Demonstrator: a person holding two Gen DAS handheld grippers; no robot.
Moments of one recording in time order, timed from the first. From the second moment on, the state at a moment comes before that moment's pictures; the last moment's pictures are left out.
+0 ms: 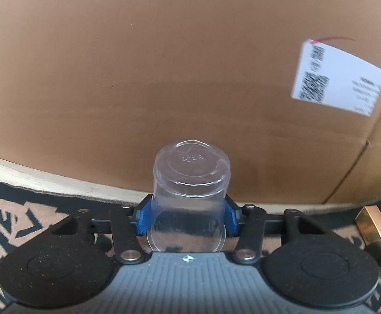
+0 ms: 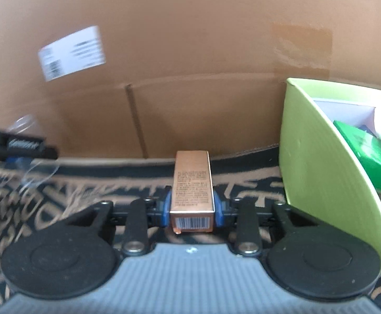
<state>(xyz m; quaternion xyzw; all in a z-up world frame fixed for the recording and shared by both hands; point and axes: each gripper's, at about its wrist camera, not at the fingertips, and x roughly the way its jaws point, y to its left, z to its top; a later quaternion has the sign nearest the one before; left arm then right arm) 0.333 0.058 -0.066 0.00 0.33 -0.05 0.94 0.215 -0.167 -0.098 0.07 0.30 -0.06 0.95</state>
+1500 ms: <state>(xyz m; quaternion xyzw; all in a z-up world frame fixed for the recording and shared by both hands) 0.140 -0.071 0.020 0.11 0.30 -0.32 0.89 -0.004 -0.230 -0.031 0.07 0.21 0.01 0.98</state>
